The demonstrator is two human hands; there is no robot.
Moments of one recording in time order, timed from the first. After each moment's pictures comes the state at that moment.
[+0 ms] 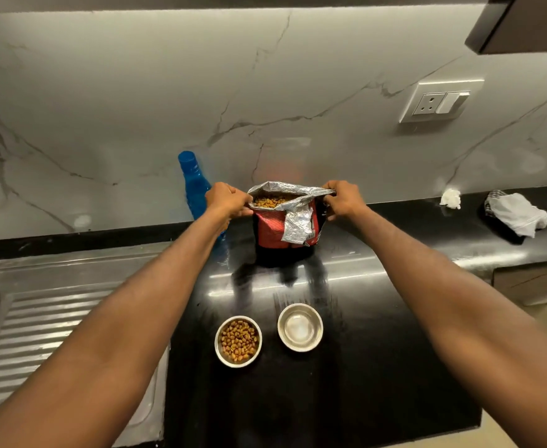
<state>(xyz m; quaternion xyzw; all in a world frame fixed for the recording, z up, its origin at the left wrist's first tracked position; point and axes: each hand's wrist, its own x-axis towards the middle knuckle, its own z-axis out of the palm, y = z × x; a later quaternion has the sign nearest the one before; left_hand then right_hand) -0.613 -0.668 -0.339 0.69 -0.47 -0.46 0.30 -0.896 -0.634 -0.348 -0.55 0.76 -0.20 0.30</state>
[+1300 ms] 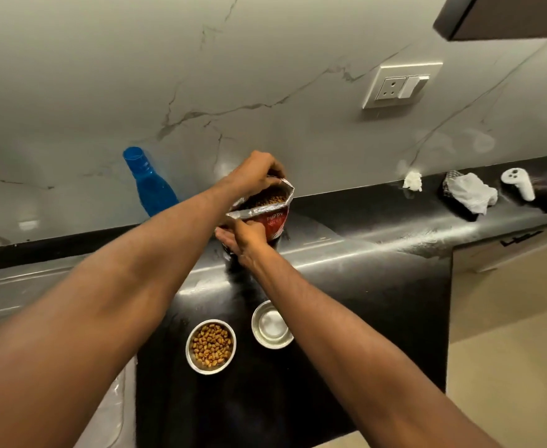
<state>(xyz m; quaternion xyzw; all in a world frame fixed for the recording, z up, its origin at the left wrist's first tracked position) -0.729 -0.721 -0.330 0.36 -0.90 -0.23 0.09 -0.726 -0.585 -0.373 -0.08 0.59 -0.49 0.63</state>
